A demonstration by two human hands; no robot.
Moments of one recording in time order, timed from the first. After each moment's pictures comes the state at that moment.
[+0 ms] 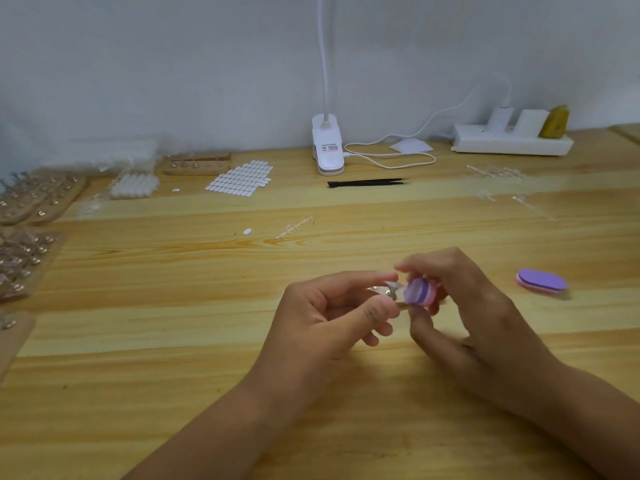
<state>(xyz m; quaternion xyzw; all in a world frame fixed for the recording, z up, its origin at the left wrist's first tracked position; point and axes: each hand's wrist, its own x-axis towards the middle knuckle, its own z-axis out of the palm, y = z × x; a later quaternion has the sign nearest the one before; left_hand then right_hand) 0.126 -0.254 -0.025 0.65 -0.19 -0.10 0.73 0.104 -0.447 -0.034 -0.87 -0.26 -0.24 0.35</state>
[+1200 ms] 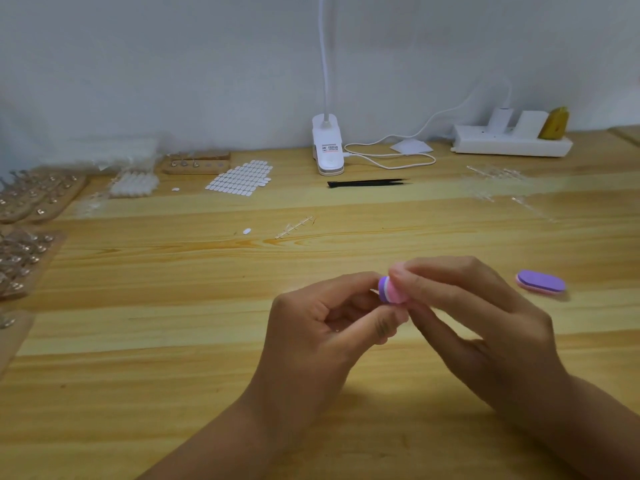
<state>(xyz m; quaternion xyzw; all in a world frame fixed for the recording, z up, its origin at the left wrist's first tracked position) 0.117 -0.256 -0.020 0.68 -0.26 0.02 0.69 0.102 -0.443 -0.034 -0.82 -0.30 -0.39 0.29</state>
